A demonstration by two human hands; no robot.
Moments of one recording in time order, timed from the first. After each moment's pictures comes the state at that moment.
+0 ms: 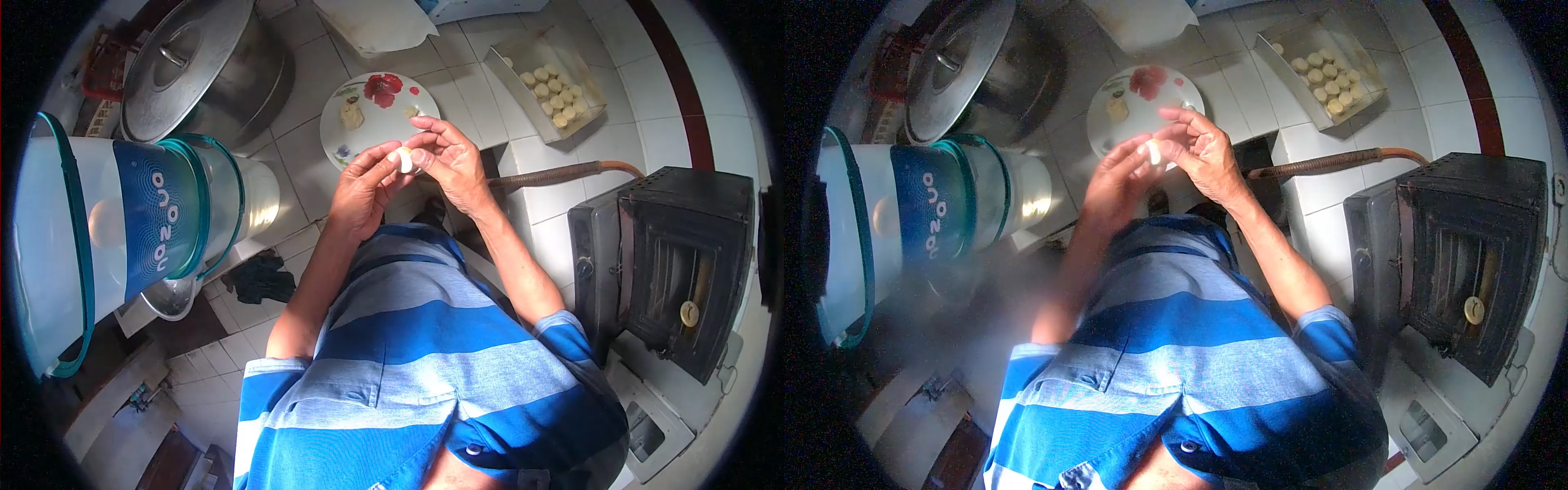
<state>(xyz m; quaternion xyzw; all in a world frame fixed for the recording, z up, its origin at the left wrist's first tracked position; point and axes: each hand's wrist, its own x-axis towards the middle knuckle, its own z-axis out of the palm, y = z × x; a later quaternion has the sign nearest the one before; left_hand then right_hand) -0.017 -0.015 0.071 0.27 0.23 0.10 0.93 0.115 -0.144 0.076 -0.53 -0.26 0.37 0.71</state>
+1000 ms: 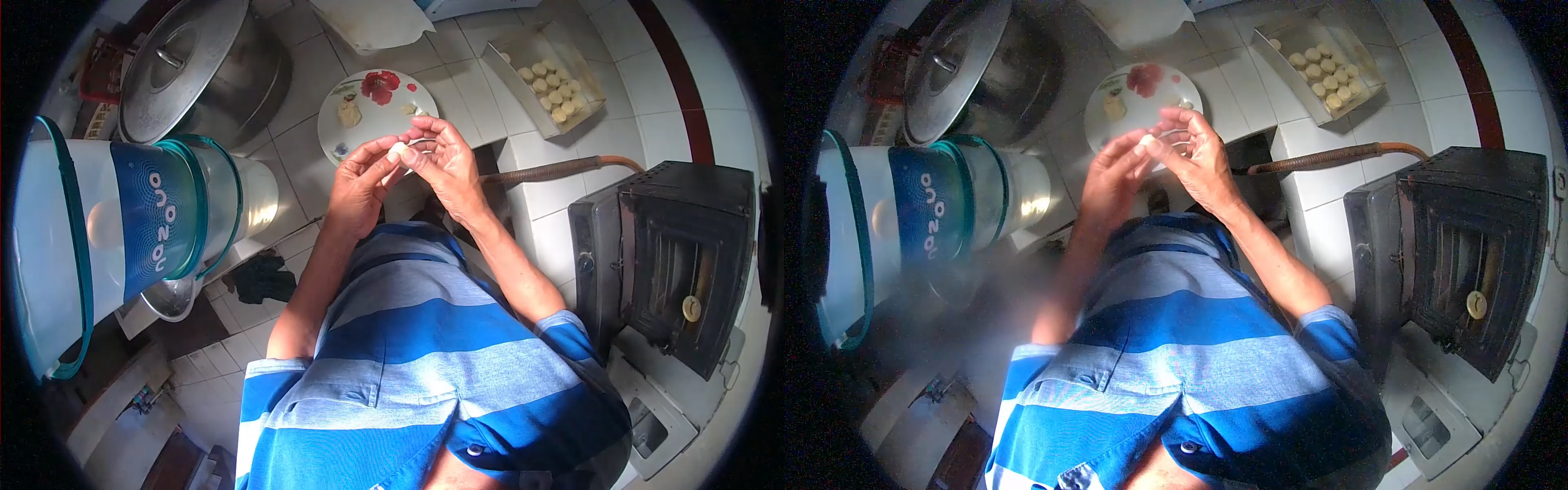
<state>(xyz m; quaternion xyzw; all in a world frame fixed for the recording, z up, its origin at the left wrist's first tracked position) -0.017 -0.017 0.072 0.32 0.19 0.14 0.92 0.093 -0.140 0.087 -0.56 -0.20 0.33 0.74</state>
